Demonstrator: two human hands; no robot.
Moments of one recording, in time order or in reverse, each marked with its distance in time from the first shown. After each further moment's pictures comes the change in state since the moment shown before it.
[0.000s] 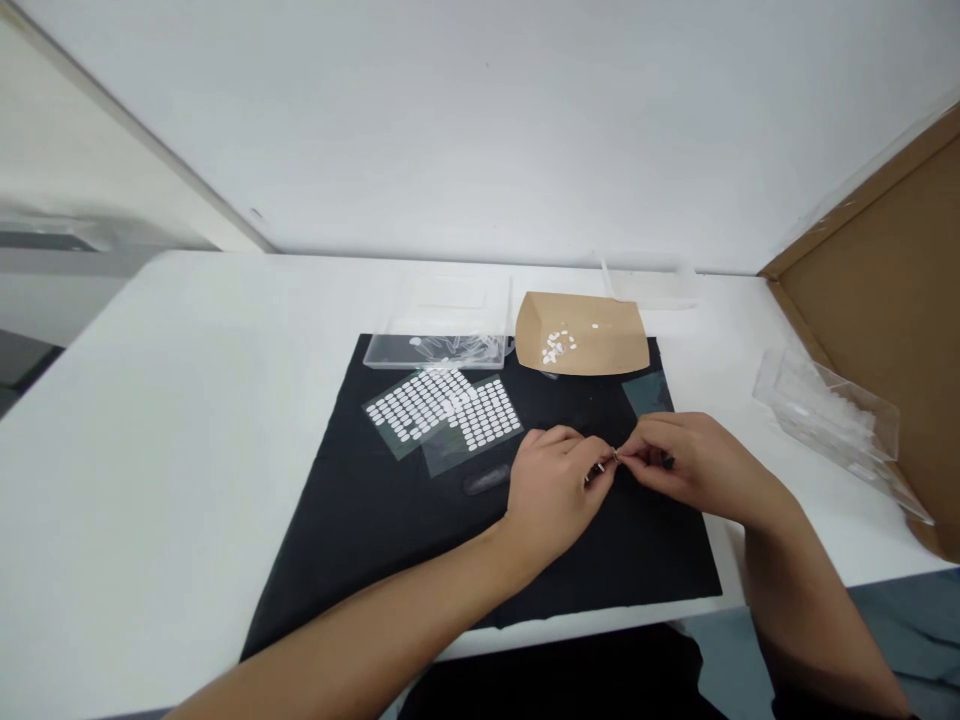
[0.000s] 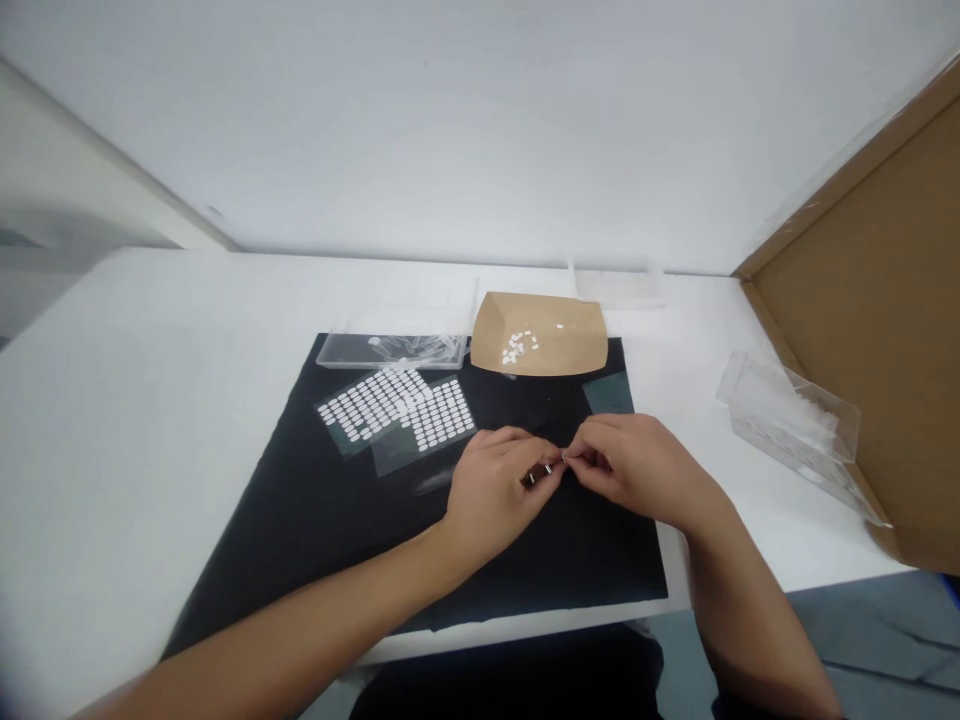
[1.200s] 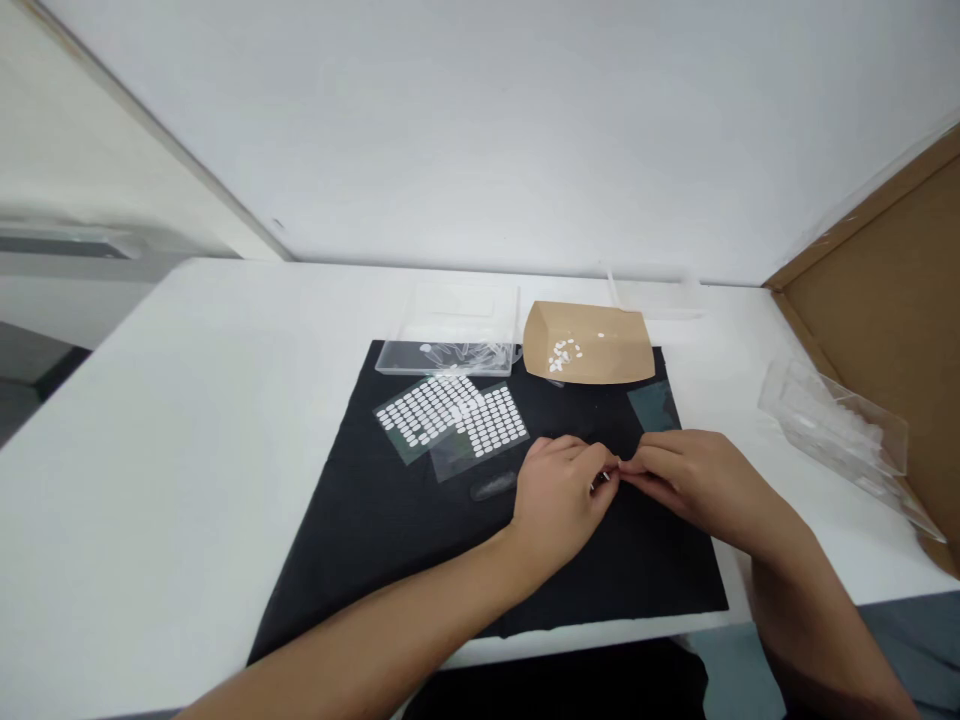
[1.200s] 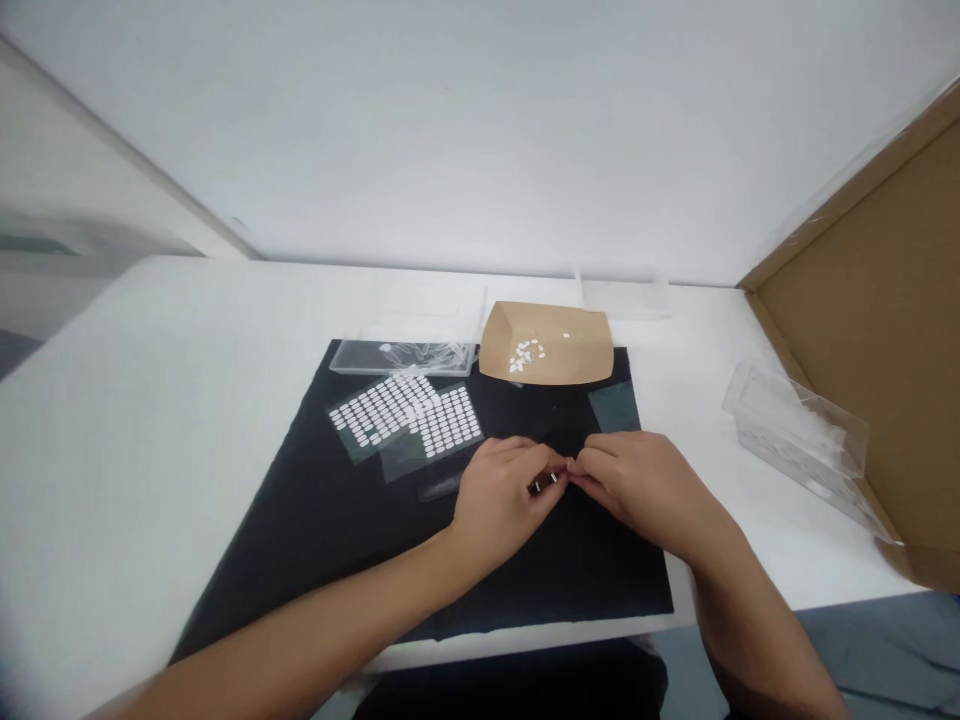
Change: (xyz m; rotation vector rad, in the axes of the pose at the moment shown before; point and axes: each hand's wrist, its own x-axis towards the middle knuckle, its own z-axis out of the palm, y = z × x) left_hand 0.000 -0.002 0.001 0.016 -0.060 -0.020; right_hand -0.006 -0.005 0.005 -0.259 -0.044 -0.072
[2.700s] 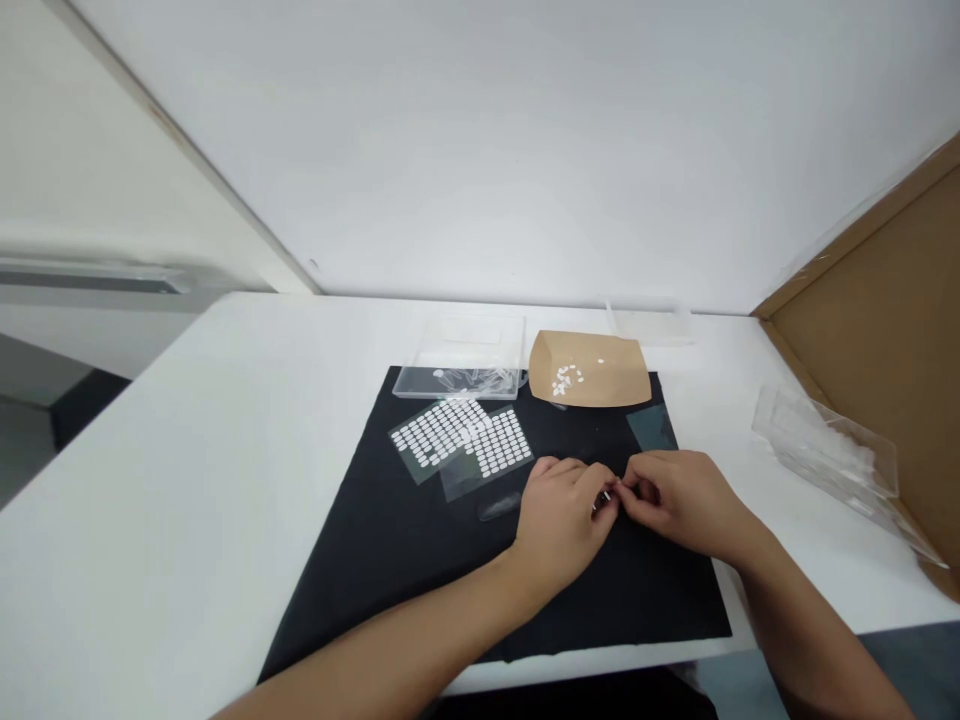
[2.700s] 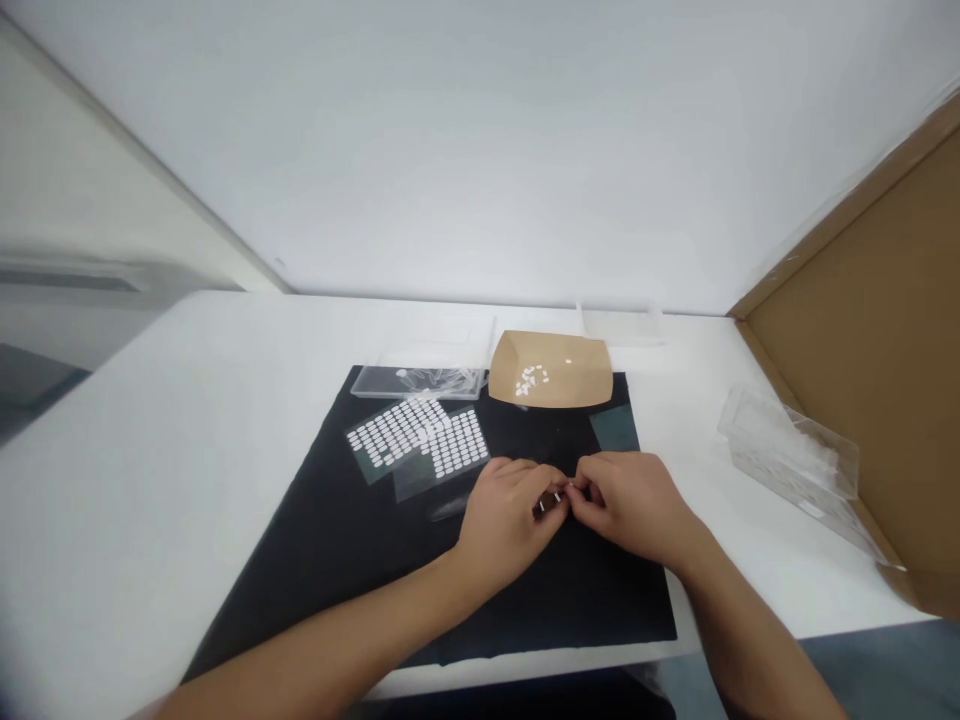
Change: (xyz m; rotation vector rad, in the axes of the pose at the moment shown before) left_hand -0.002 0.001 -0.002 0.005 -0.005 0.006; right_hand 0.010 -0.005 0.014 0.131 0.013 0.237
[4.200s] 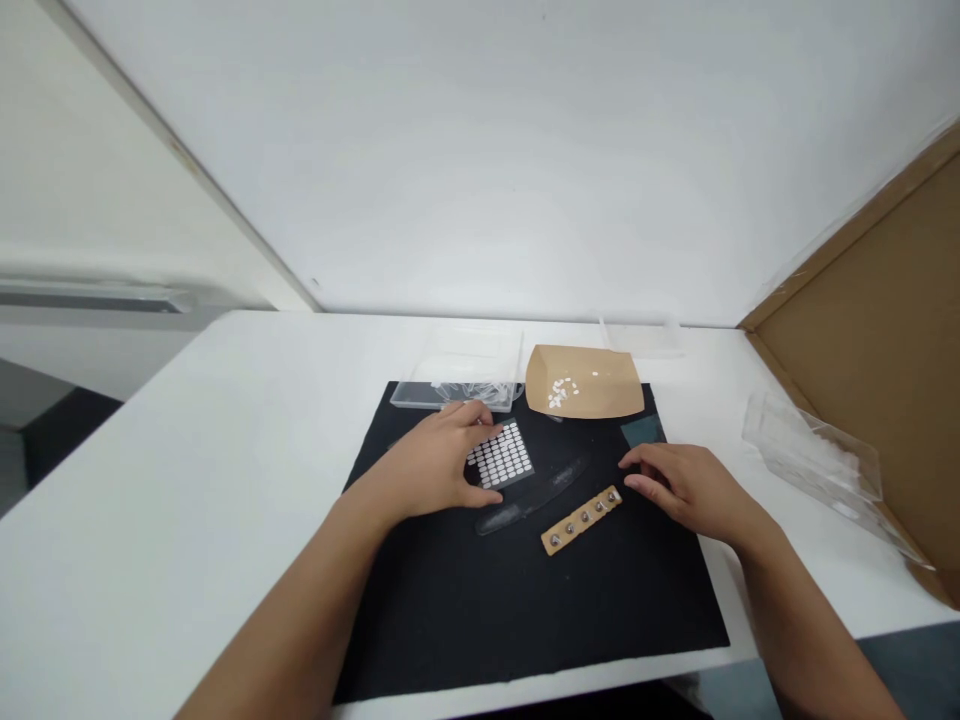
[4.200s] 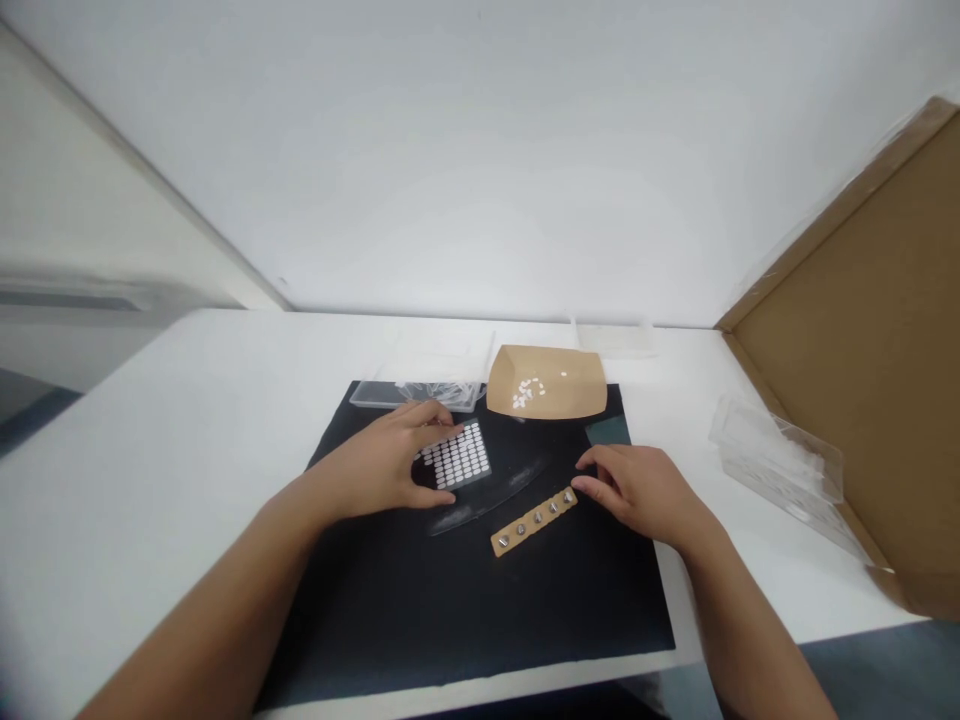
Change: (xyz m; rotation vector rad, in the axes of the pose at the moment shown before) left_hand 0.033 -0.111 -0.136 0.328 -0.396 0.098; right_hand 0.004 0.024 -0.015 0.049 -0.027 0.017
